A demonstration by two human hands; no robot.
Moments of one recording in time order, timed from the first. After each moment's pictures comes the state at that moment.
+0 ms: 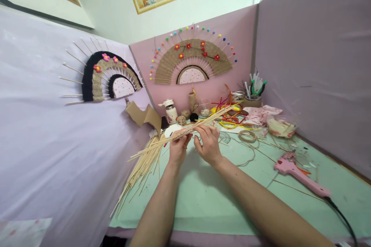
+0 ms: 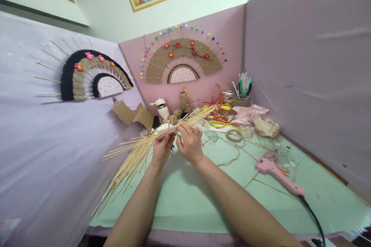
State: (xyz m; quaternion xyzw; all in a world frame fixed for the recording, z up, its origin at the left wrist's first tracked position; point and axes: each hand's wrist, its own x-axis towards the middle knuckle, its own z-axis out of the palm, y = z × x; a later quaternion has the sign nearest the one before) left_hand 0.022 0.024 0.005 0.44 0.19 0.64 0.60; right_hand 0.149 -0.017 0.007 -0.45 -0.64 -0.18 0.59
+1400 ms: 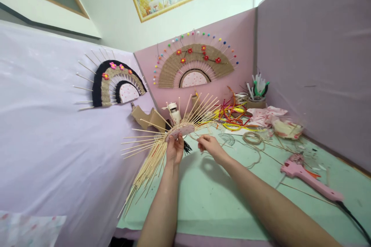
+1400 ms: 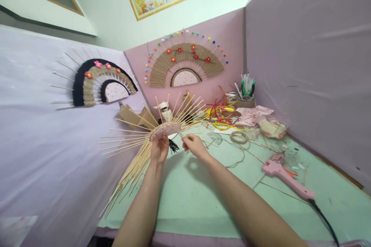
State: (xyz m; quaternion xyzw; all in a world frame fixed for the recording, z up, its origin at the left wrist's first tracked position) left_hand -0.006 0.044 0.008 0.28 0.17 0.70 0.63; right_hand 0.153 0.006 -0.004 -0.44 -0.51 0.45 0.59
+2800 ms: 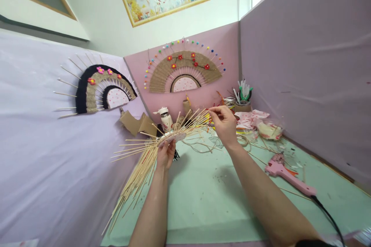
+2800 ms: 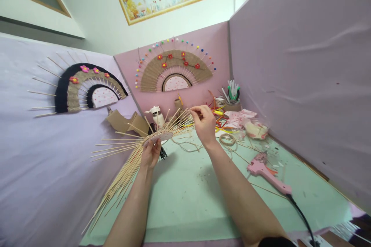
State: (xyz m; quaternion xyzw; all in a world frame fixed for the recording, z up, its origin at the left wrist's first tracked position) left_hand -0.010 0.053 0.001 0.34 0.20 0.68 0.62; right_hand 0.226 -0.010 0.087 -0.41 -0.50 -0.03 0.76
